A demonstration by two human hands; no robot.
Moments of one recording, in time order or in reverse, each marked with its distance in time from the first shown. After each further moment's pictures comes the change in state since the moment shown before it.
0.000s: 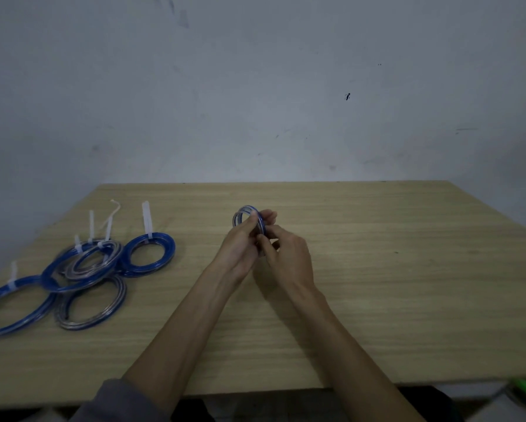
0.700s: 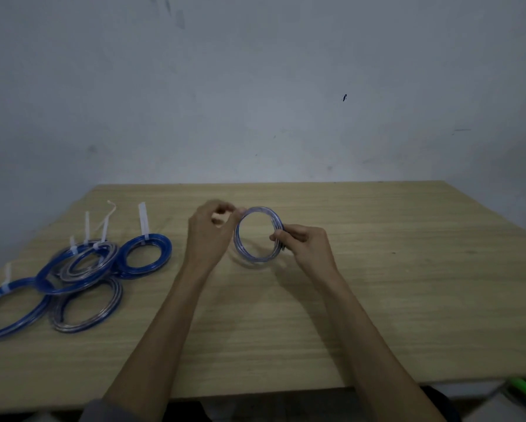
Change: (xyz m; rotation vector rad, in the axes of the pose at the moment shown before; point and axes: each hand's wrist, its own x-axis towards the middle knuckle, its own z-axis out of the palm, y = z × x) left_hand -0.015 0.039 -0.033 1.133 0.272 0.662; right_hand 0.014 0.020 -0.041 0.493 -0.091 0.163
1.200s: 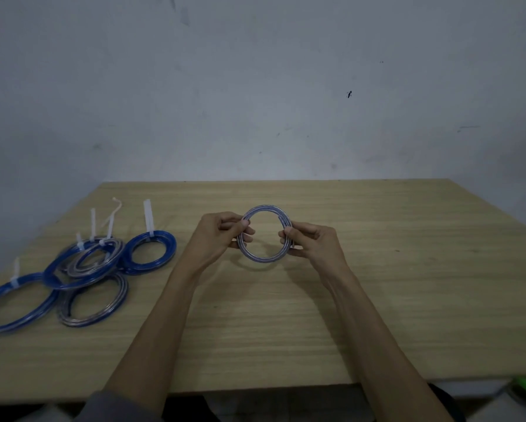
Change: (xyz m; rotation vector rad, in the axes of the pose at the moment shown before) left_hand 0.000 -0.008 -0.008 -0.307 -0.334 -0.177; right_hand -0.003 -0.002 -0.009 0.232 -0.014 0.166
